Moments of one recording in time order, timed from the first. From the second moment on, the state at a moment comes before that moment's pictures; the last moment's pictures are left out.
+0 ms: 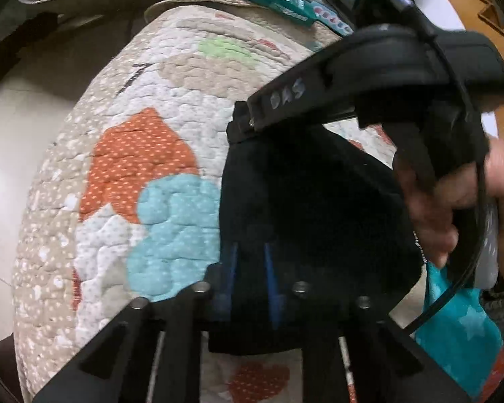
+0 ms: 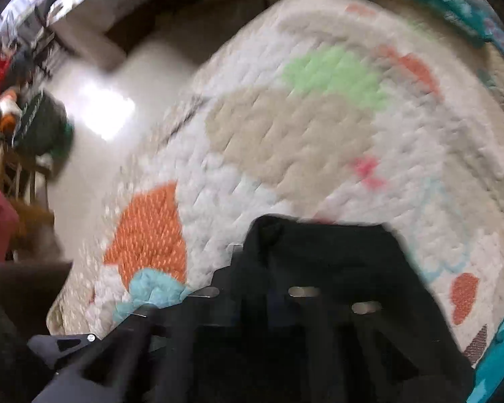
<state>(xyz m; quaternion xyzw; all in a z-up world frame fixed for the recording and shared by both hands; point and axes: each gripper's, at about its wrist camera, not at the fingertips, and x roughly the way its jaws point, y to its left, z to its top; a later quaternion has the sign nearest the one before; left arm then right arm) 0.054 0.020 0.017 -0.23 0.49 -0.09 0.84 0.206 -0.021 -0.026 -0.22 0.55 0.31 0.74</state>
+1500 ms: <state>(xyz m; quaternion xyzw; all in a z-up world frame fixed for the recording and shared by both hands) 0.042 0.083 0.022 -0.24 0.47 0.07 0.85 0.118 -0.131 0.001 -0.02 0.49 0.30 0.82</state>
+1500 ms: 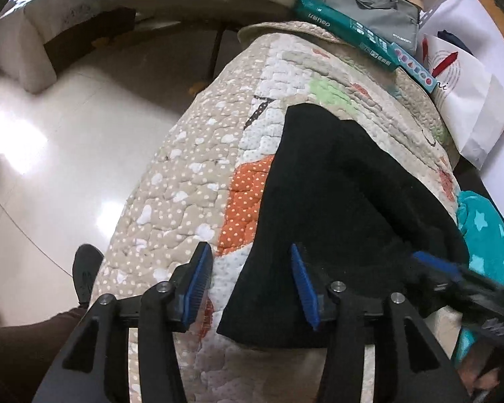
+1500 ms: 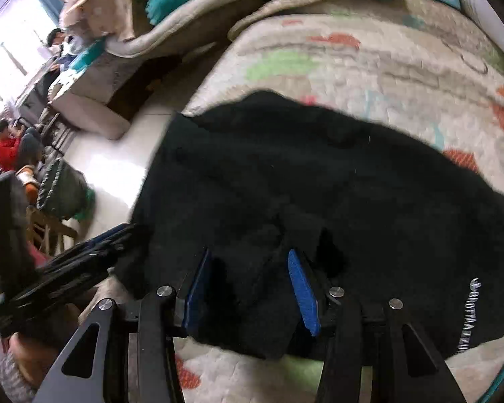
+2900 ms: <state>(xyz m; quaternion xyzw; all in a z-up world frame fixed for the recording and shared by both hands) 0.232 -0.288 0.028 0.22 0.57 -0.26 0.74 0.113 -0.320 -0.056 0.31 0.46 0.10 0.83</state>
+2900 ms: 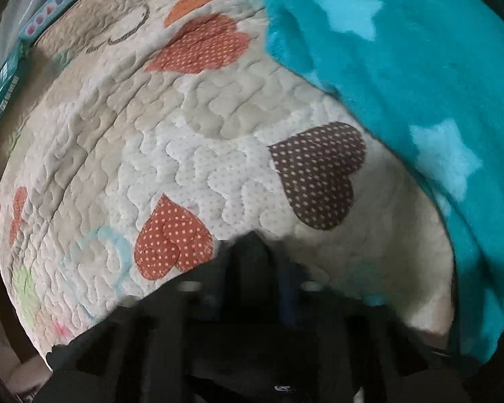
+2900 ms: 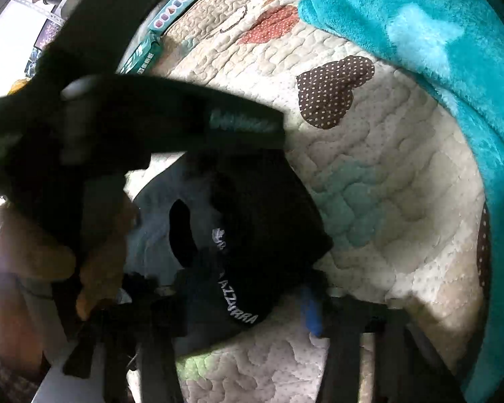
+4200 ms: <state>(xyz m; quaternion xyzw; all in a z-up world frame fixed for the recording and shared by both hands) 0.150 0.156 0.026 -0.34 0.50 -0.01 0.80 0.026 0.026 -0.018 -0.31 0.34 0.32 0.83</state>
